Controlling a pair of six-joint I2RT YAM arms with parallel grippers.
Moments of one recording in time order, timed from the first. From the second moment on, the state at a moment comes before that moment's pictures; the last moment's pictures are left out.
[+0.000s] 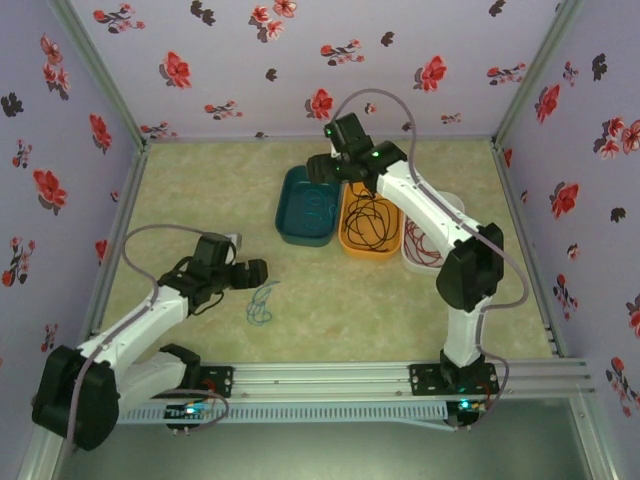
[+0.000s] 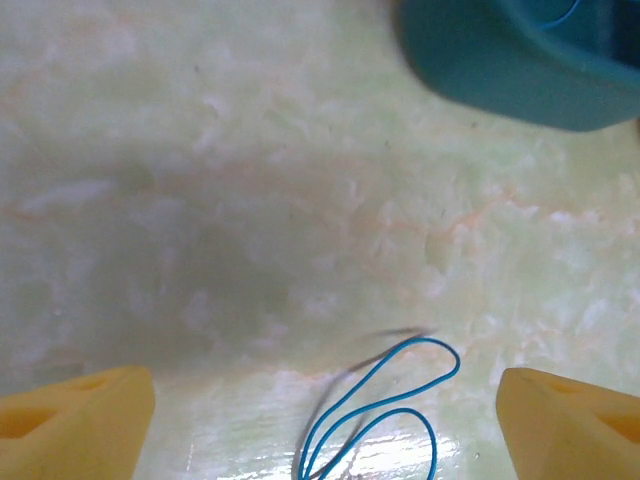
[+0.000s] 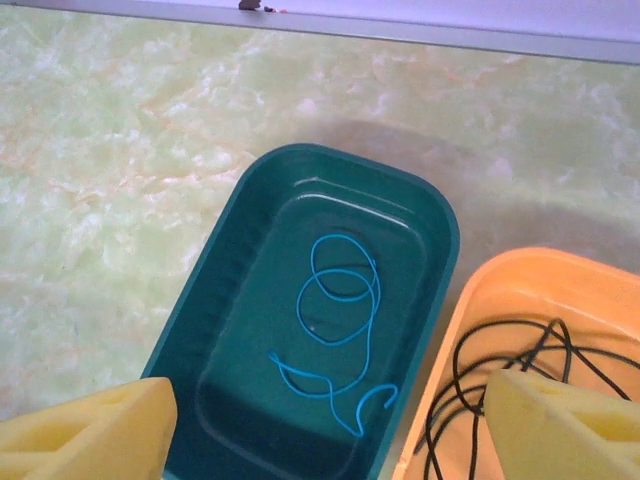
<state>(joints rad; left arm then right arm) -0.46 1.05 0.53 -0.39 0.07 -0.45 0.62 1.89 1.87 -0.79 0.08 0.34</state>
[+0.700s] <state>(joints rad) -0.62 1.43 0.75 -0.45 0.13 -0.31 0.62 1.41 1.32 -0.56 0.14 0.42</state>
